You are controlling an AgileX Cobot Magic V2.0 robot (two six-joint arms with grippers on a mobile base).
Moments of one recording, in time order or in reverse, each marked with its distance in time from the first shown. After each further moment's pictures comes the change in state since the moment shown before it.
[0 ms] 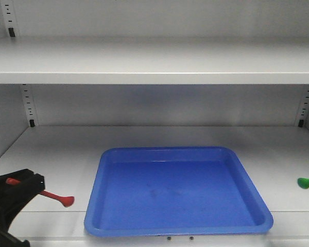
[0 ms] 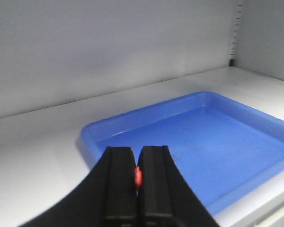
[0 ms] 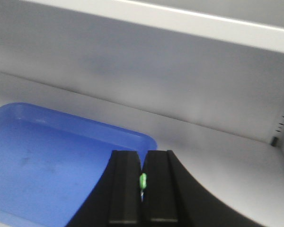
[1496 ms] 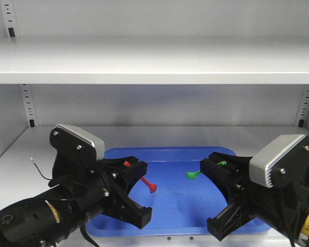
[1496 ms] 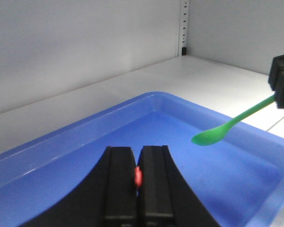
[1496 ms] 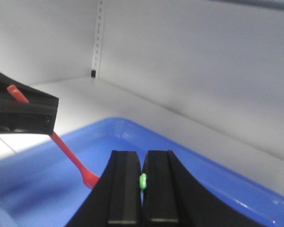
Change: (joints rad) left arm -0.158 0.551 -0.251 0.018 -0.263 -0.008; right arm 0.000 0.499 0.000 -0.027 -0.649 -0.021
